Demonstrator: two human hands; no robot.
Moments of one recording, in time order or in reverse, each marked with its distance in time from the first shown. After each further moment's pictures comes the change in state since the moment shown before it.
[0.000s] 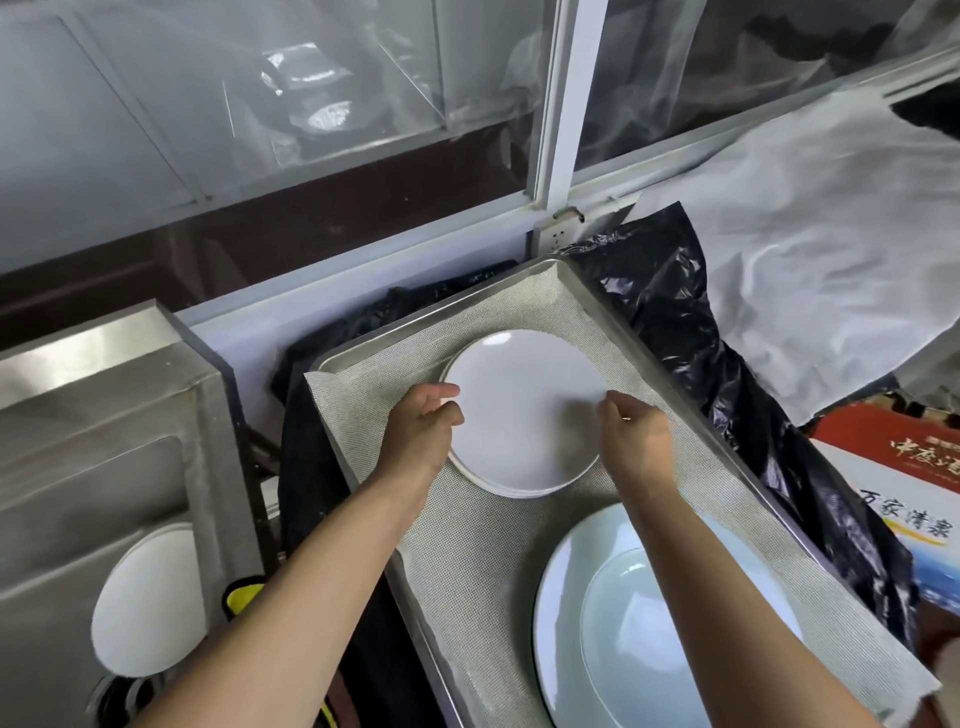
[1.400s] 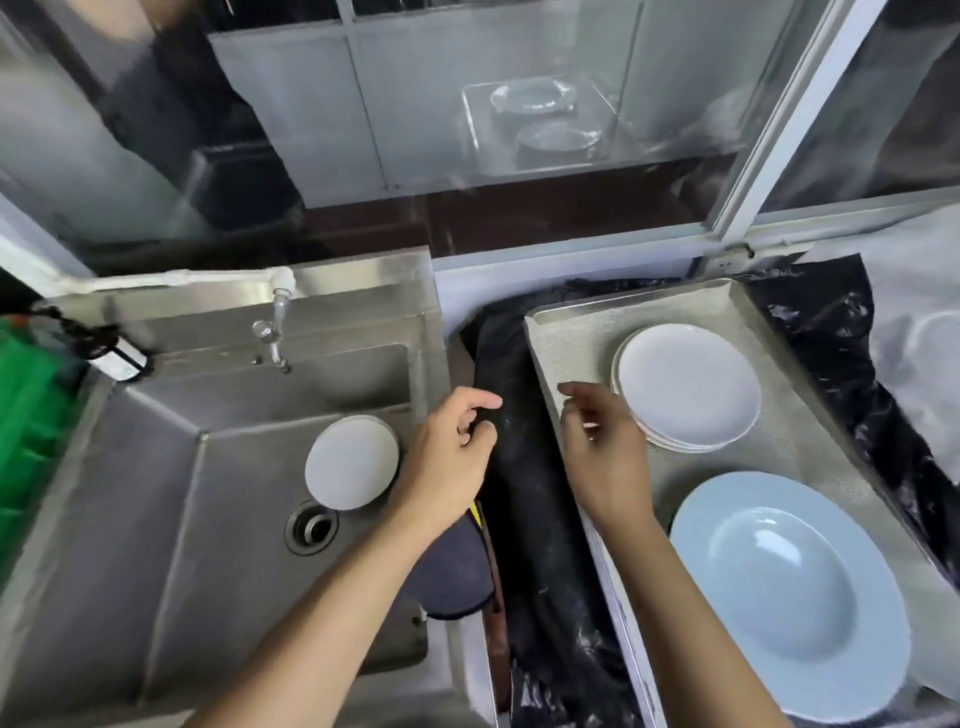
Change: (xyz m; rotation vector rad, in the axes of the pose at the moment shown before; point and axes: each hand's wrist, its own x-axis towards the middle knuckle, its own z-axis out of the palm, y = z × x) left_hand -0.200 -0.016 -0.193 0.236 0.158 0.290; right_hand -0.248 -0.090 0.055 0.149 -0.297 -0.526
